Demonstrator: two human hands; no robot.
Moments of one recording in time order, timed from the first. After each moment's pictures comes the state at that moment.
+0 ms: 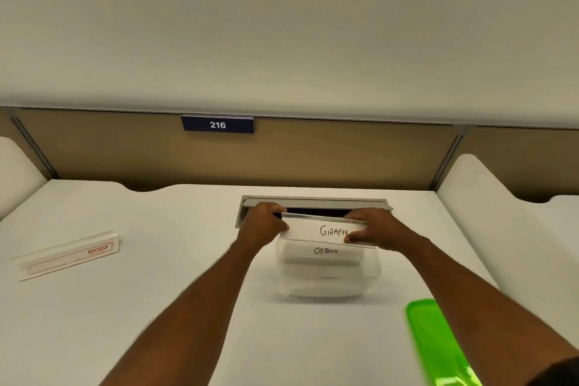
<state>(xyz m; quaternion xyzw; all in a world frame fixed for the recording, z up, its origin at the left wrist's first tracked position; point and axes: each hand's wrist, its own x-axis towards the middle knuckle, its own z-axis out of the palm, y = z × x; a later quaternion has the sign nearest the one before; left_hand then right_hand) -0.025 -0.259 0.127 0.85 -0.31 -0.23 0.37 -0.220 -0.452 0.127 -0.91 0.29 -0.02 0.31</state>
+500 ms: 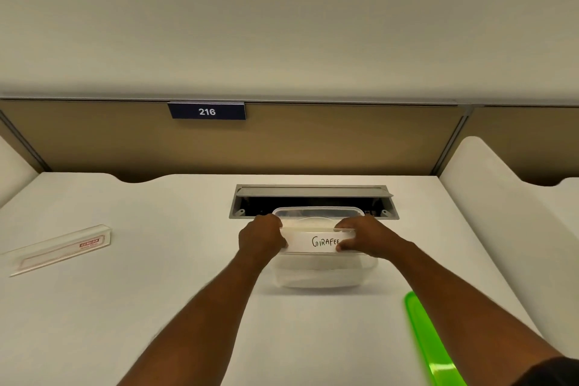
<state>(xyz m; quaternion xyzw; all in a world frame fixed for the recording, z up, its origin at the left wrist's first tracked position) -0.048 -0.270 0.080 0.91 -0.34 -0.16 0.15 -0.218 -0.456 0.073 -0.92 0.27 0.04 0.29</state>
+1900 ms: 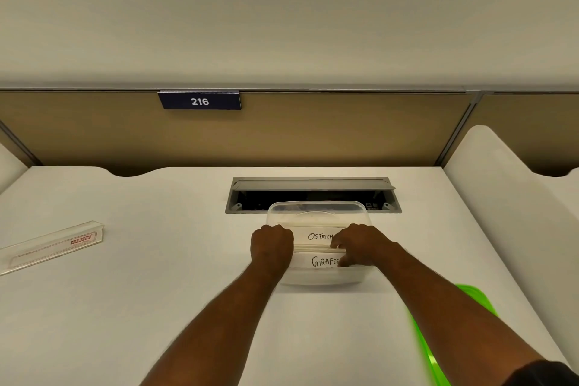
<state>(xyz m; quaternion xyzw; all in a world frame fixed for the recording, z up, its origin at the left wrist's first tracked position) -0.073 -0.284 0.054 0.88 -0.47 -0.04 -0.11 -0.205 -0.451 0.040 -0.96 0.19 0.18 0.08</state>
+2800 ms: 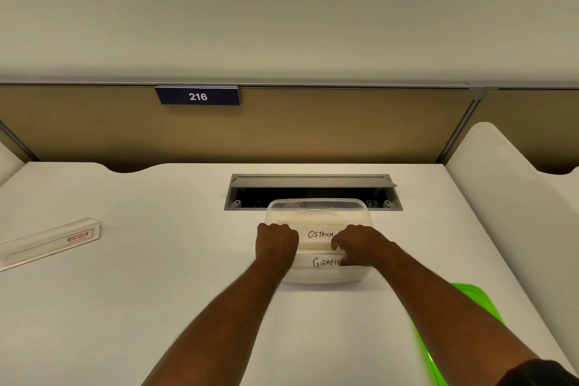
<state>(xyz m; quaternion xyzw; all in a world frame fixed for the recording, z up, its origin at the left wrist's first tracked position) -0.074 -0.292 0.048 0.85 -0.51 -0.02 -0.14 -0.205 -0.449 0.031 -0.96 0.20 0.19 0.07</state>
